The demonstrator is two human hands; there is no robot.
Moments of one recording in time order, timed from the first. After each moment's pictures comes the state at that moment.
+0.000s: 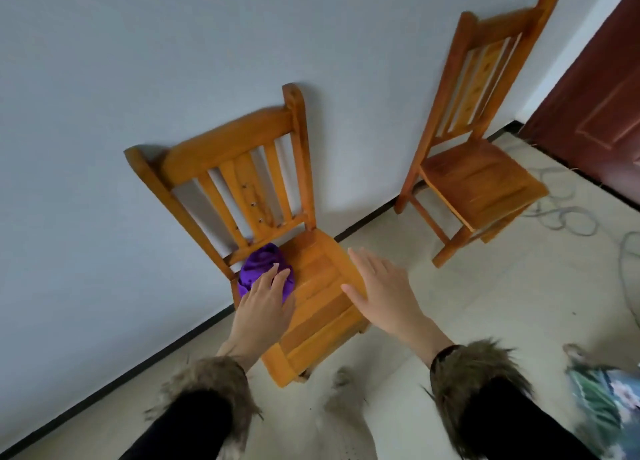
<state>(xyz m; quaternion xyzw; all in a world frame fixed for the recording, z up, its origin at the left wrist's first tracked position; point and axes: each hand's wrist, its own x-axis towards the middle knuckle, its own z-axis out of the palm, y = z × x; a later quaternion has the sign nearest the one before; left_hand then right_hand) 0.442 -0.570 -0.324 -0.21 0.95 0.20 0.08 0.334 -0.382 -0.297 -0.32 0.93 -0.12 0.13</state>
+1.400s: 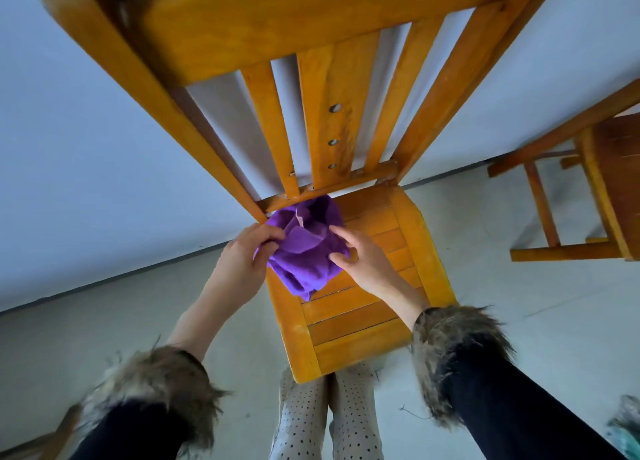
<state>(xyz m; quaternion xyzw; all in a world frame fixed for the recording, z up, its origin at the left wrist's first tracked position) 0.397 -0.748 -0.467 -0.31 0.85 0.42 -0.03 0.251 -0.598 -0.525 -0.29 0.79 -0.34 0.42</state>
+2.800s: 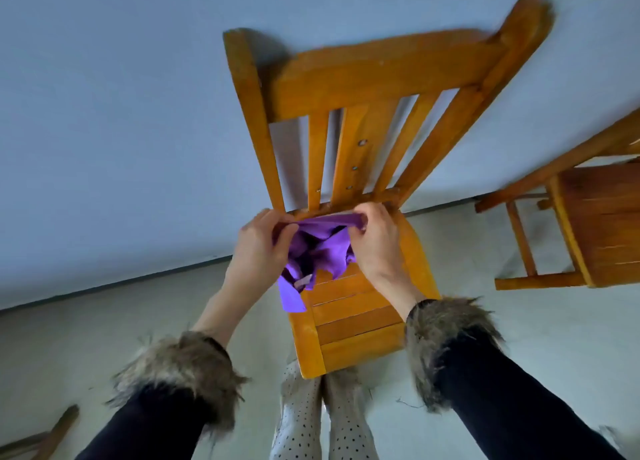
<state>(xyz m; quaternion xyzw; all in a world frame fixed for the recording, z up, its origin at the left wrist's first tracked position) 0.419 -0.745 -0.383 -0.35 0.84 0.39 -0.17 0.282 -0.632 -0.410 -0.31 0.89 -0.32 0.14</state>
